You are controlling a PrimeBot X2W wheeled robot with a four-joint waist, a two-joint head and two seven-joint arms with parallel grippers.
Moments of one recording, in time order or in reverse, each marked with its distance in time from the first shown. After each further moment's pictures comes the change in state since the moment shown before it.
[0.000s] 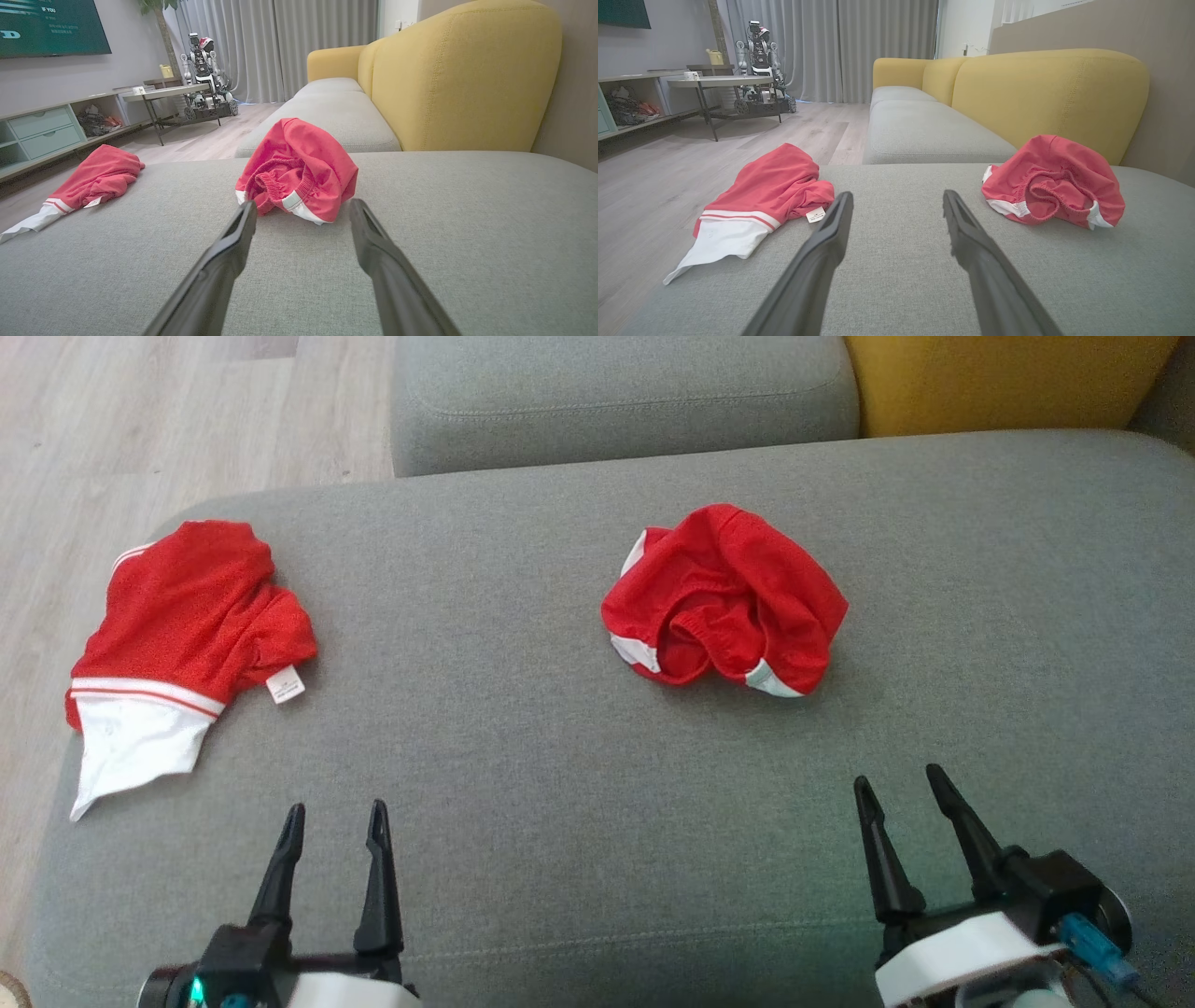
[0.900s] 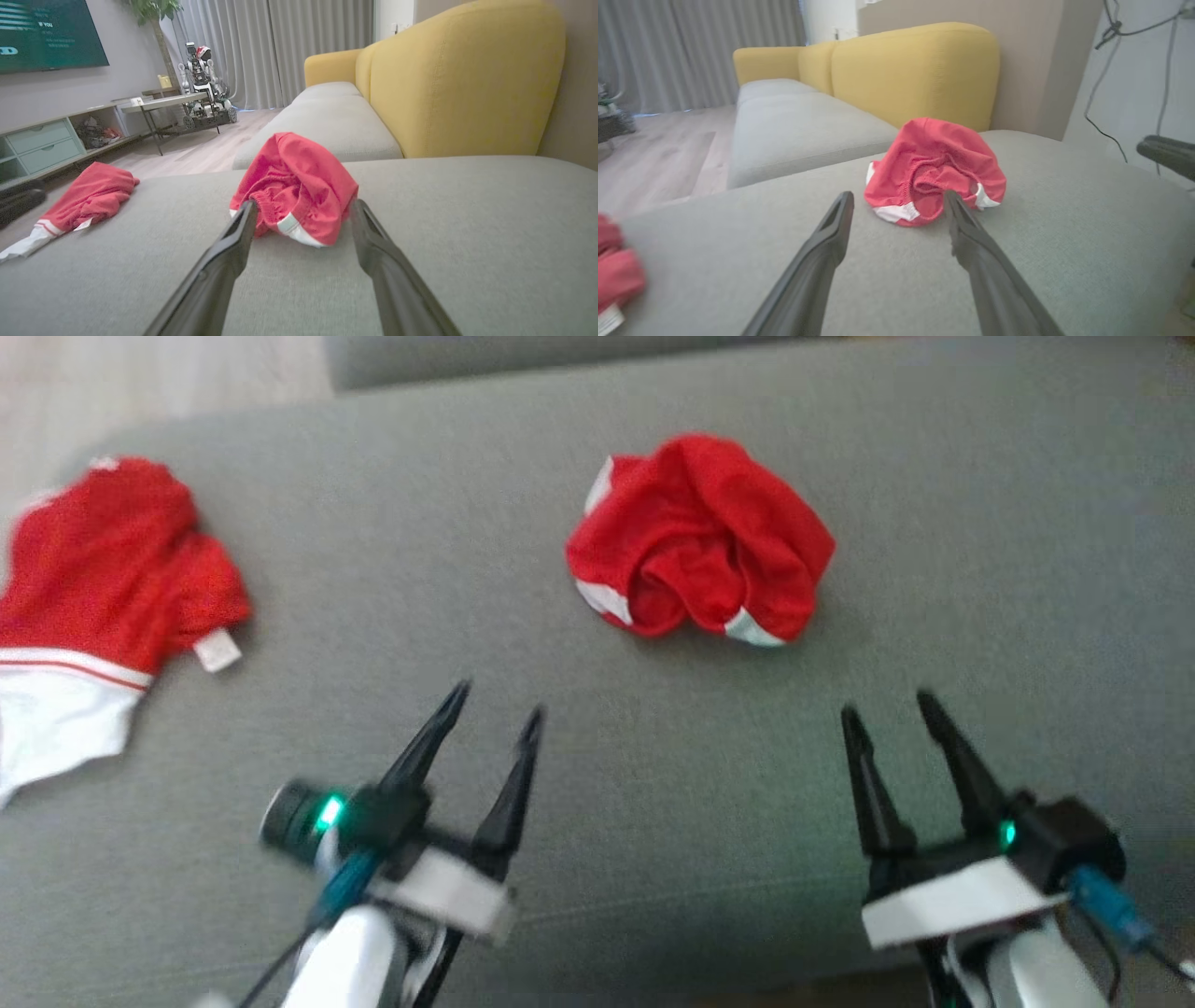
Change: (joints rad) left arm -0.267 -0.002 -0.152 0.161 0.046 -0.215 0.000; right arm -0.058 0.001 0.032 -0.078 0.022 0.000 0.000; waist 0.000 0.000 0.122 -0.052
